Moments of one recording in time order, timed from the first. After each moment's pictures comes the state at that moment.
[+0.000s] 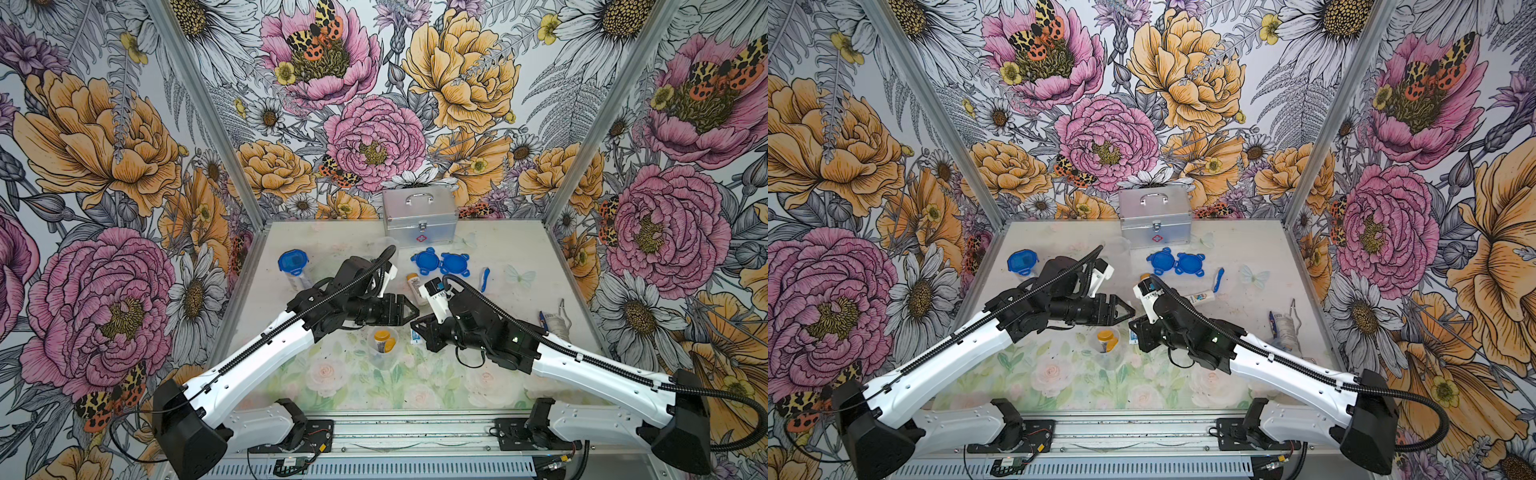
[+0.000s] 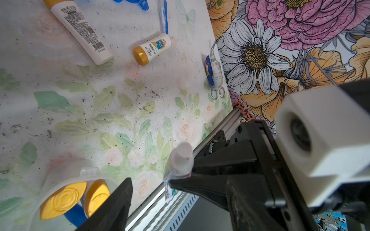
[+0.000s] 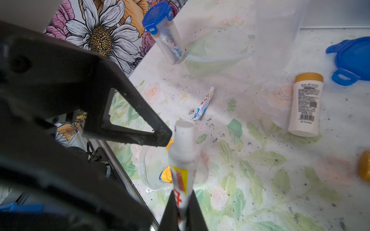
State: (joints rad) left arm -0.72 1.20 1.11 -0.67 0.42 -0.68; right arm 0.97 1.14 0.89 -0.35 -0.08 0.48
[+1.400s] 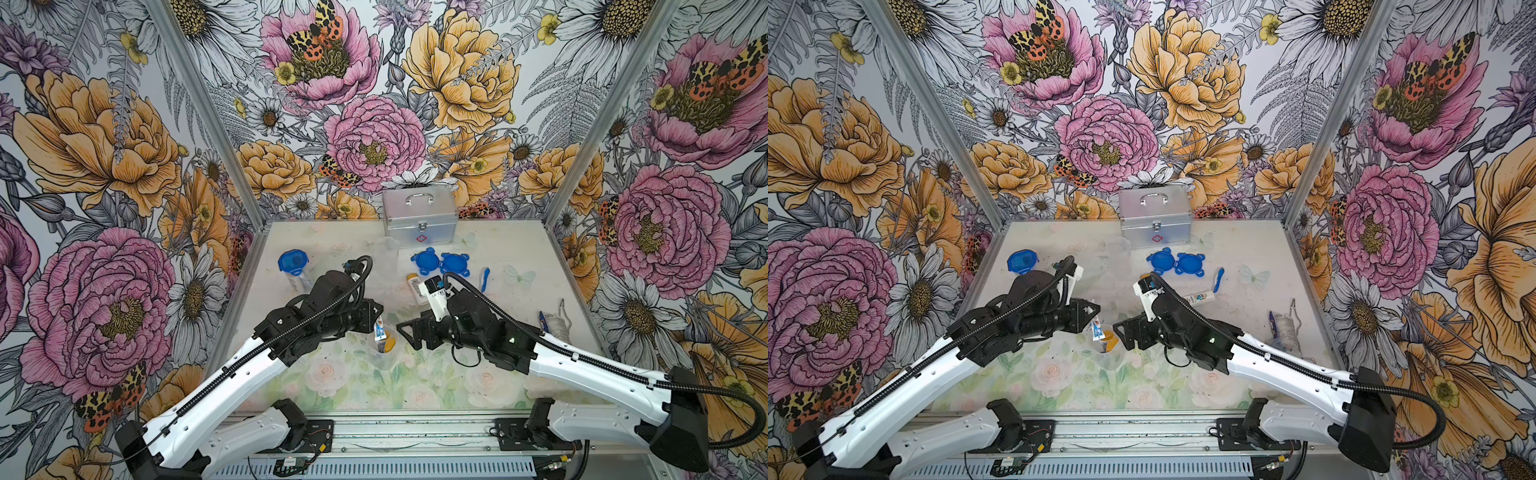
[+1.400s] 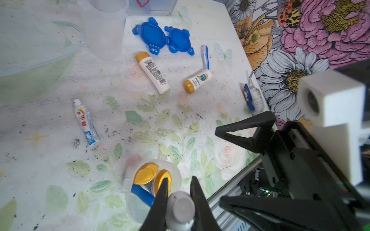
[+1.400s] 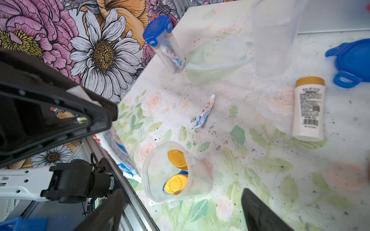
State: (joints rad) left arm -0.76 0.98 1.05 -0.79 0.03 -0.57; right arm 0.95 1.14 0.87 -0.29 -0.03 0.54
